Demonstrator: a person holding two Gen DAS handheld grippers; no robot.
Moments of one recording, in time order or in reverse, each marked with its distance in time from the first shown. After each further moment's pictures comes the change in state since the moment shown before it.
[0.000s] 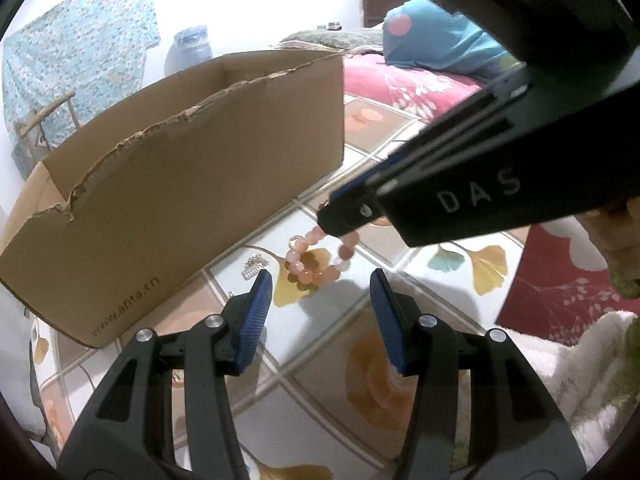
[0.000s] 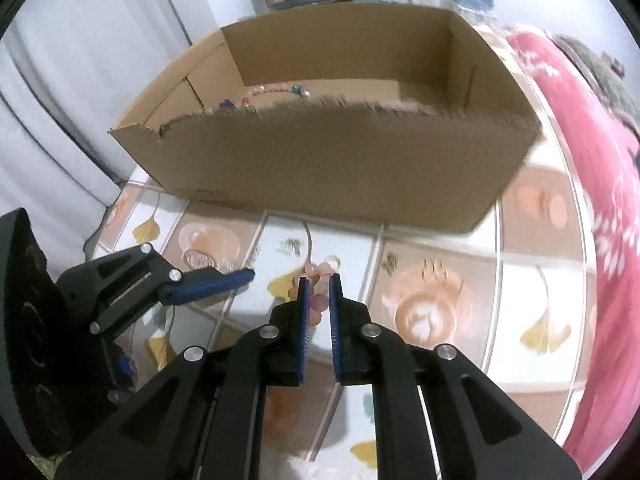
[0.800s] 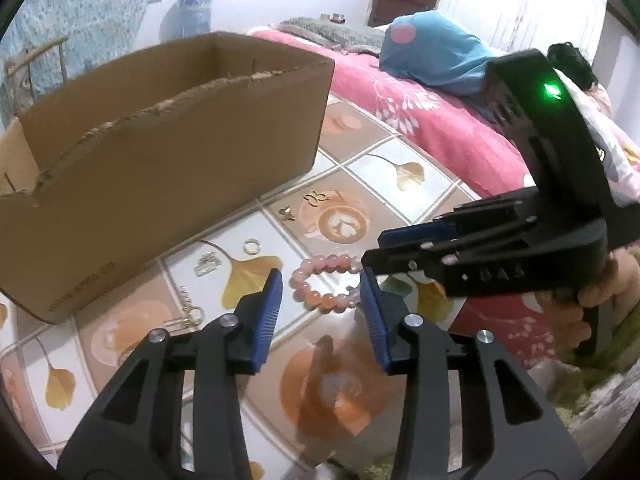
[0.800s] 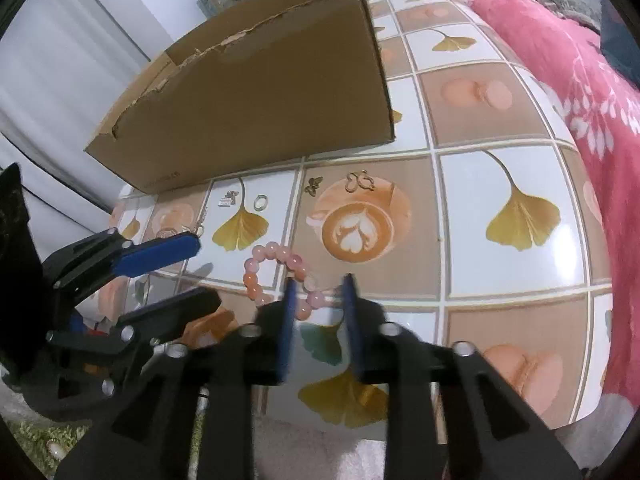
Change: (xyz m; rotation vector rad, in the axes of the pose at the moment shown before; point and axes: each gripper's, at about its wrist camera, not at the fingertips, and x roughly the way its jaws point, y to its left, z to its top) left arm 0.000 -0.006 0.008 -0.188 0.067 -0.155; right arm -0.001 -0.060 -0.048 0.180 -0.021 0.077
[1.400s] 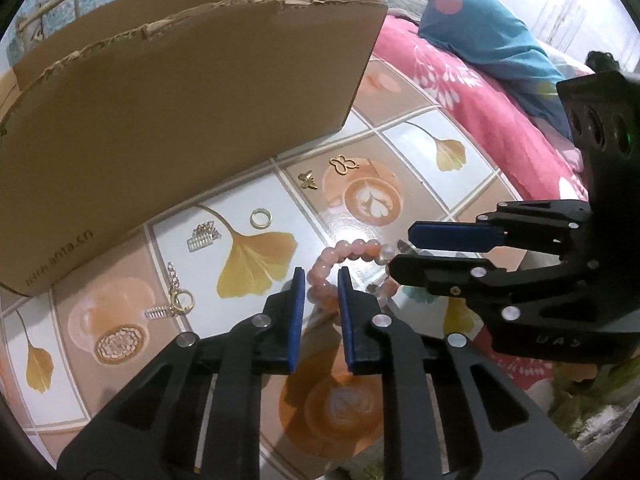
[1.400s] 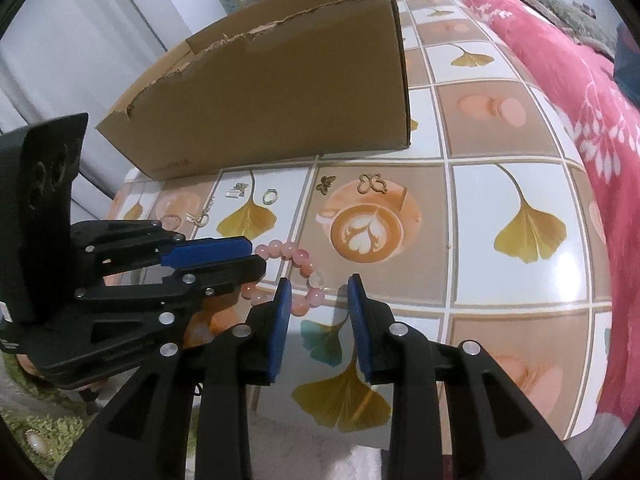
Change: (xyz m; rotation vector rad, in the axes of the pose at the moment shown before) left arm 0.035 0.011 0.004 -0.114 0.149 0.035; right arm -0.003 0.007 -0.004 -0.098 -0.023 -0.016
